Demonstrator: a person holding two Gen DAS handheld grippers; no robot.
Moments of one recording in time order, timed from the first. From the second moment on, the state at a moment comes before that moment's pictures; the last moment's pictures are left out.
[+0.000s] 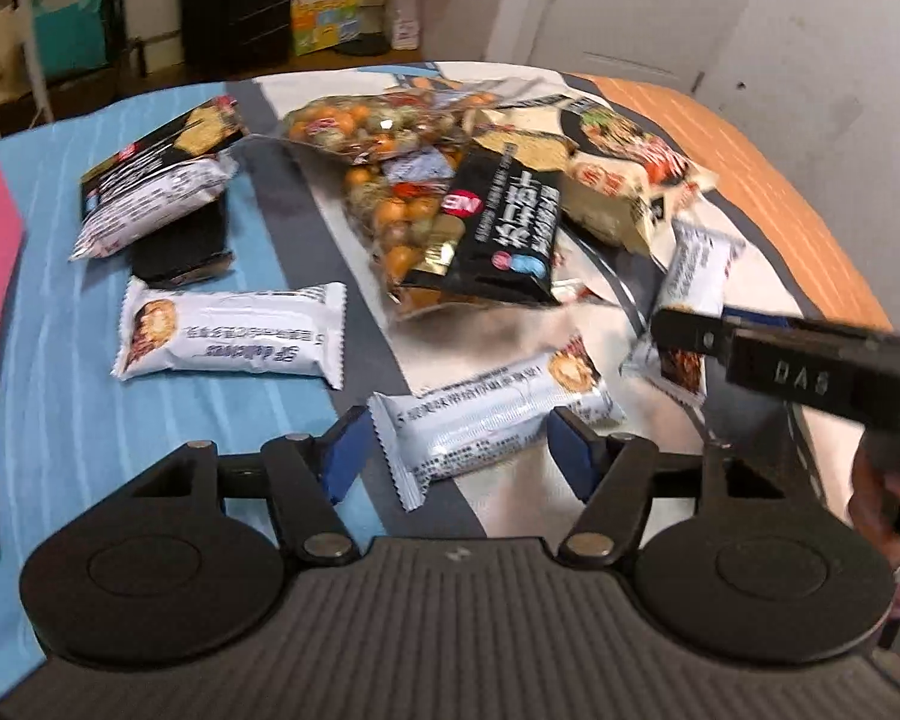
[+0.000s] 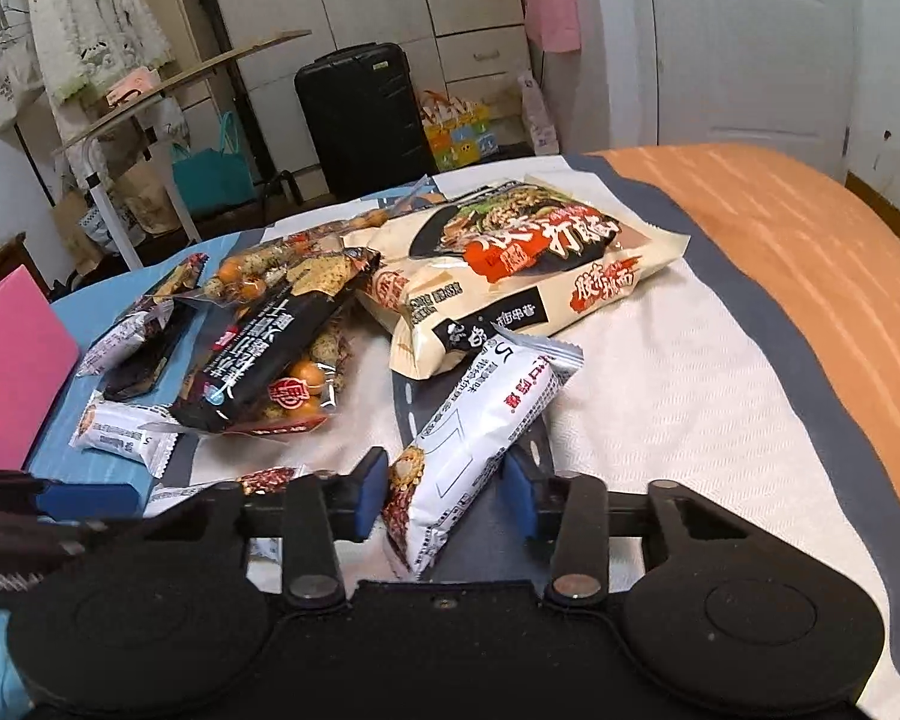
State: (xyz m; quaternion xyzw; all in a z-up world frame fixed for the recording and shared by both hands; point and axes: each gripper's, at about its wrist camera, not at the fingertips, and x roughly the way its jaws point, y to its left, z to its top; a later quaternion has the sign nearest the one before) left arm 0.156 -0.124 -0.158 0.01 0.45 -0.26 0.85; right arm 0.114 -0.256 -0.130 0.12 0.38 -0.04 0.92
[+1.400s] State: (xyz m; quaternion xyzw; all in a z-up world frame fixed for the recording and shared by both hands) left arm 0.178 -0.170 -0.153 0.14 0.52 -0.32 0.78; right arm 0.096 -0.259 -0.128 0.05 0.42 0.06 0.91
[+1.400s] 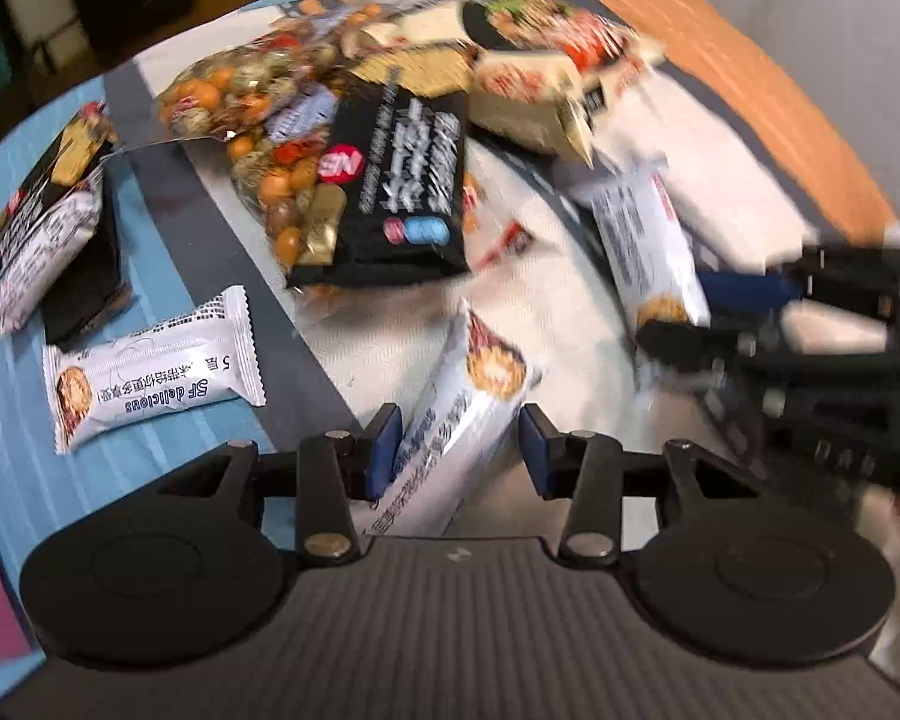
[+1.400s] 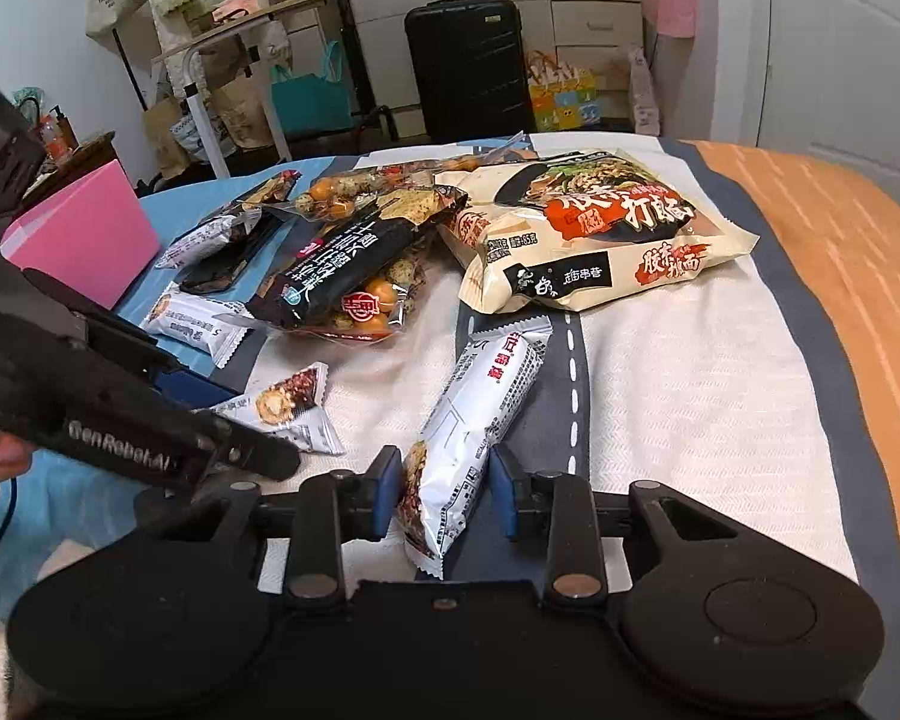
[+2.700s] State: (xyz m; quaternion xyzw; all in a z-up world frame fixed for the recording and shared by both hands) left arm 0.106 0.024 -0.020 0.02 0.53 -0.23 0.82; right arm 0.067 -0.102 0.006 -0.01 0.45 0.26 0.86
